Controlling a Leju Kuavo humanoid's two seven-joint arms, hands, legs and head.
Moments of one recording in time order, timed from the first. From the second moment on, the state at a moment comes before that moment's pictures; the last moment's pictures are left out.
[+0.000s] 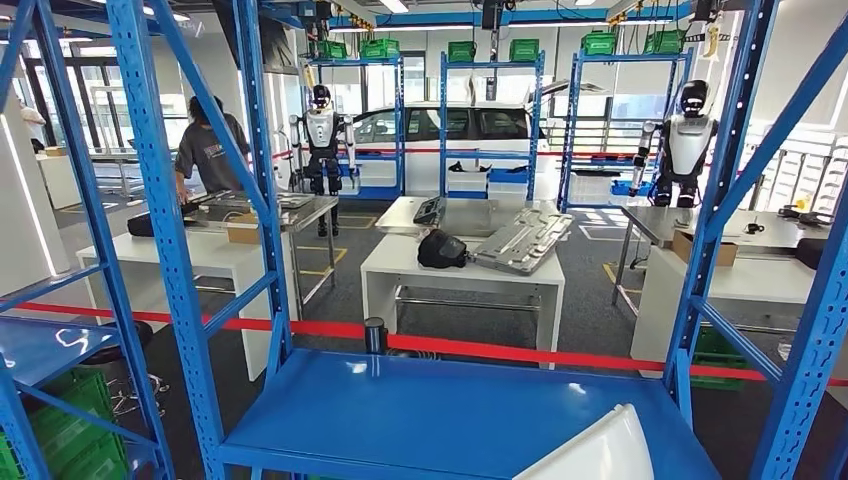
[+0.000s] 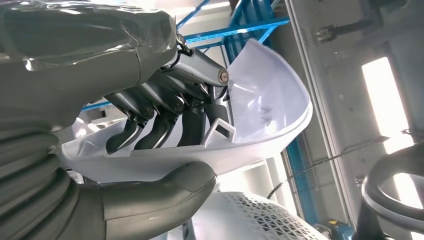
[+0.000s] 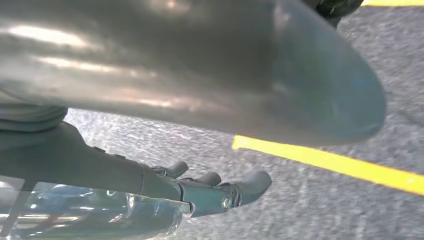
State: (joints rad) left arm -0.31 0.12 -0.75 -1.82 0.54 -0.62 -0.51; right arm 0.11 0.13 -1.19 -0.82 1.25 0.60 -0.08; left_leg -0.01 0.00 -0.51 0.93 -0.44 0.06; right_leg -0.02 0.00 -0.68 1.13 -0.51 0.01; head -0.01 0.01
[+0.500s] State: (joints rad) left arm -0.31 0.13 -0.75 -1.82 0.54 -0.61 -0.51; right arm 0.10 0.12 -1.21 -0.78 1.26 0.60 -0.09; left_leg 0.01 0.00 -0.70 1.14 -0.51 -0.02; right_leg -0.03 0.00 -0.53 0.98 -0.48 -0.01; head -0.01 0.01
